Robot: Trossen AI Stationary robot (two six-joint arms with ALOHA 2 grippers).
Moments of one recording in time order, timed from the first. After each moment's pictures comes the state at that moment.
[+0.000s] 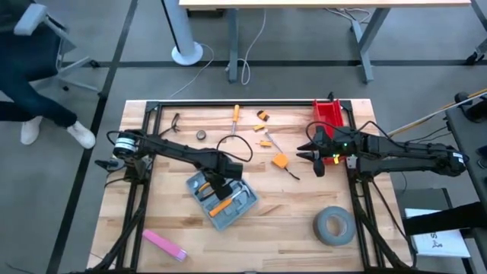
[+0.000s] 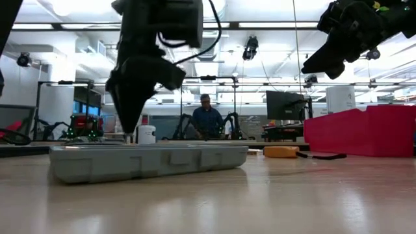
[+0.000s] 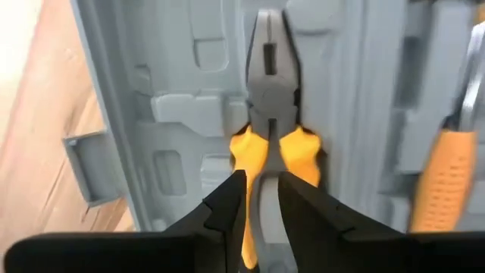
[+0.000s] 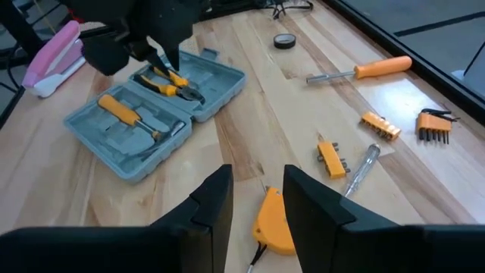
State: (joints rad) left arm -0.09 1.85 1.33 -1.08 -0.04 -0.70; right arm -0.21 0.65 0.47 -0.26 -0.09 0.13
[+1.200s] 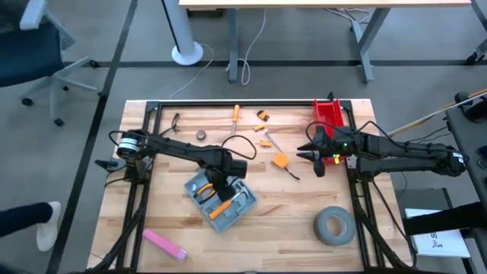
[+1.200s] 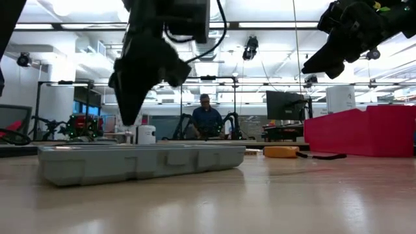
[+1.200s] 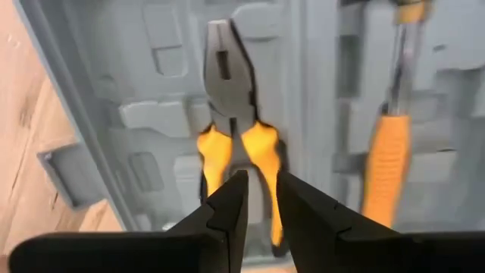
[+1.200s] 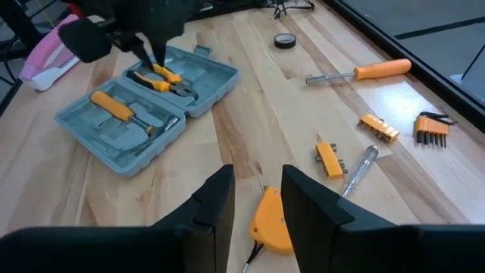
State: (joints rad) left arm -0.08 1.89 1.42 -1.15 0.09 -0.66; right arm -0.21 0.65 0.47 -0.26 -0.09 0.10
